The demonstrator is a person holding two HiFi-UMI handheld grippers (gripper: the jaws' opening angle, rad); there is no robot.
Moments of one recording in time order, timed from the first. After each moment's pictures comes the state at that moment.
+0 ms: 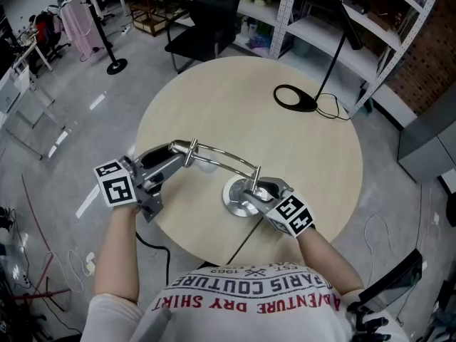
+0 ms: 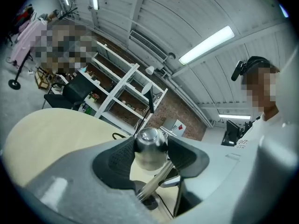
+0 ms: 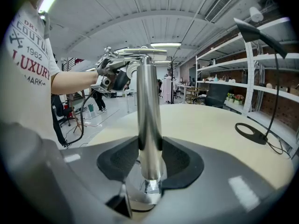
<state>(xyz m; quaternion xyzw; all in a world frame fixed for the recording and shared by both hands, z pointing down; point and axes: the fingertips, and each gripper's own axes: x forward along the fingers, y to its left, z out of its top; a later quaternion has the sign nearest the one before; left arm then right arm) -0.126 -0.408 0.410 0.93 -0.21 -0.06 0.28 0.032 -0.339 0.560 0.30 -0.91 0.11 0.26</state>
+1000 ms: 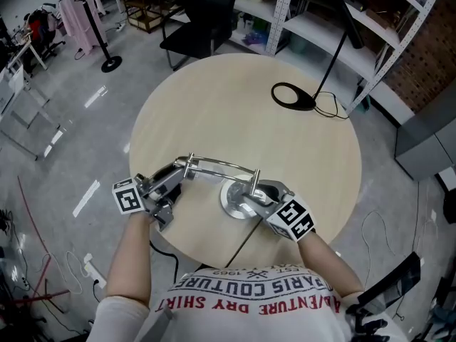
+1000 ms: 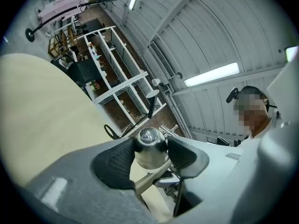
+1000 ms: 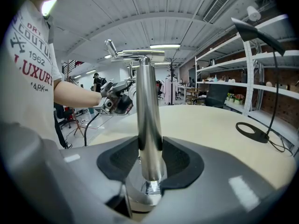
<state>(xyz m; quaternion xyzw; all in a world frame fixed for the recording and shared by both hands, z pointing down) -0.123 -0.406 0.487 0.89 -0.15 -0.19 0.39 0.032 -0.338 0.559 0.30 -0.91 0.11 0.25</state>
